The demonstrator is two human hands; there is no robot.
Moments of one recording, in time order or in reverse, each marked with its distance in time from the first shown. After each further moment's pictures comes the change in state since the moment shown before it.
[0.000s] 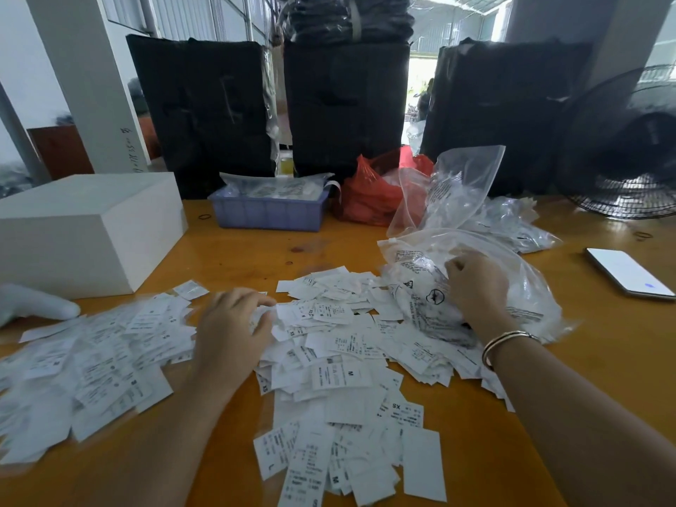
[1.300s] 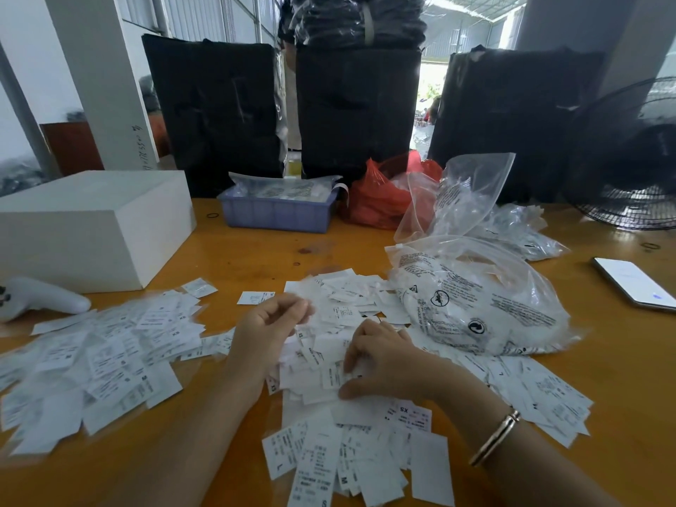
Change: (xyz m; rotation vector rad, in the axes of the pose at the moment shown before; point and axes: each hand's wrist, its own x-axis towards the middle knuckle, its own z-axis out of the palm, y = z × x) left_hand -0.004 0.028 0.005 -1.037 -0.138 -0.498; right_hand -0.107 -0.064 0.008 -0.015 -0.896 -0.666
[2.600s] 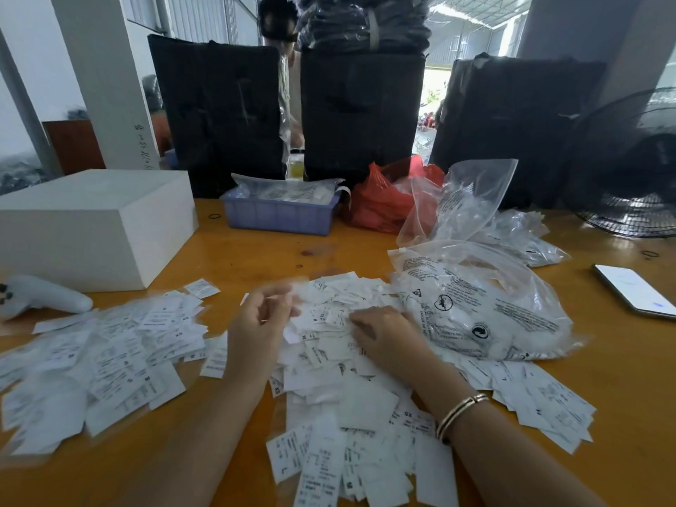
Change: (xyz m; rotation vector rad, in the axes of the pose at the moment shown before) left_hand 0.002 0.000 -0.003 0.155 0.209 0.189; right_hand 0.033 0.020 0.008 -0.088 0.343 0.151
